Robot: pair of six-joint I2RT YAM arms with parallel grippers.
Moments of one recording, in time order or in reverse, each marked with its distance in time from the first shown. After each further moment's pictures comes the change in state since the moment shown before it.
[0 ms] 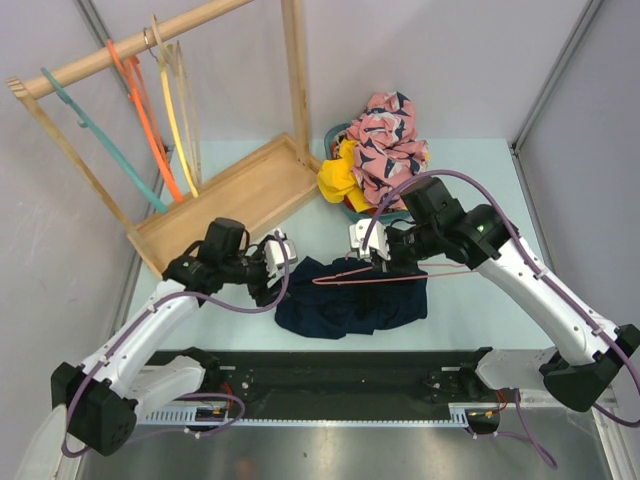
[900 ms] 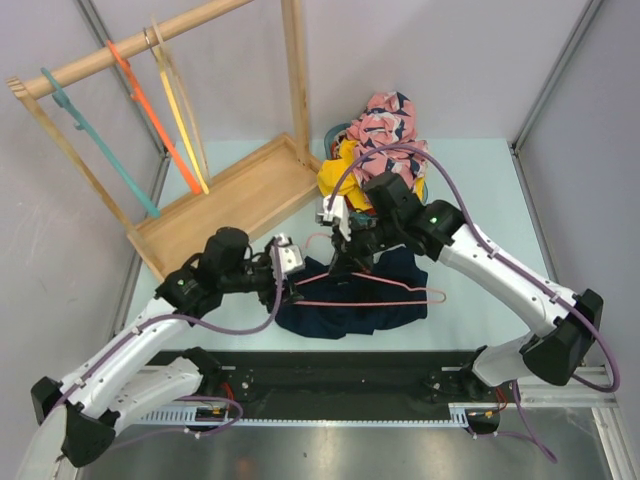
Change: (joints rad) left arm -0.226 -0.123 -0.003 0.106 -0.139 -0.174; right arm 0.084 0.177 -0.012 0.330 -0.182 0.522
